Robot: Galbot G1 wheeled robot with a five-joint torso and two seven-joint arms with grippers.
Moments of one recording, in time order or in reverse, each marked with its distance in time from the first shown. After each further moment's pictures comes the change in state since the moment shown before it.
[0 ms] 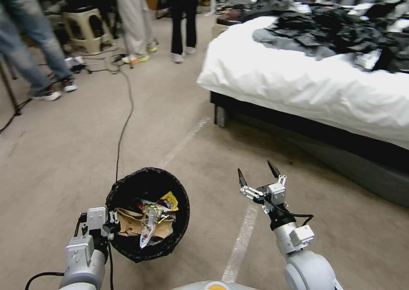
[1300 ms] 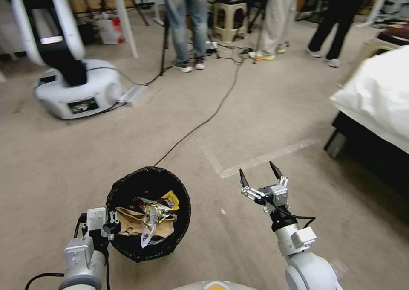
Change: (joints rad) left arm 0.012 -0.006 0.011 -0.010 0.008 -0.017 0.001; right arm -0.021 0.010 0.010 0.015 -0.007 0.012 -0.005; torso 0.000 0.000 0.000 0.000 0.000
